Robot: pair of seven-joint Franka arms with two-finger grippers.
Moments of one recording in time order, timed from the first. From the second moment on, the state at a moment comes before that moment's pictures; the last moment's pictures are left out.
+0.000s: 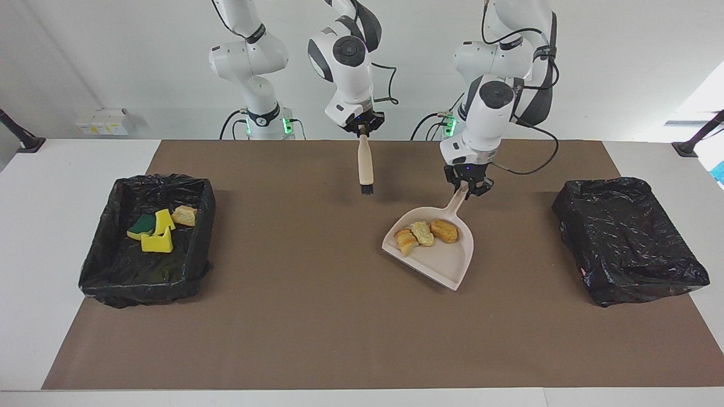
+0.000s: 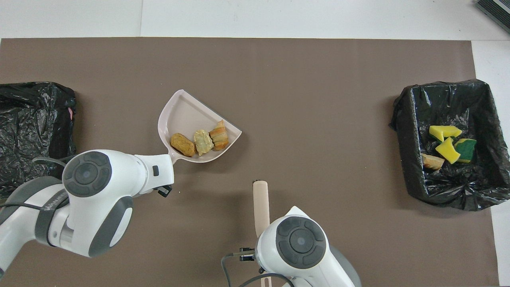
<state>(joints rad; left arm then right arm) -0.30 -0.12 -0.01 -2.25 0.04 2.16 0.26 0.28 -0.13 0.50 -2.27 0.36 2.02 0.58</state>
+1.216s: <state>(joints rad) 0.16 -0.13 0.01 -1.83 -0.05 1.78 0.39 0.42 0.07 0.48 -2.12 0.13 2.05 0.83</state>
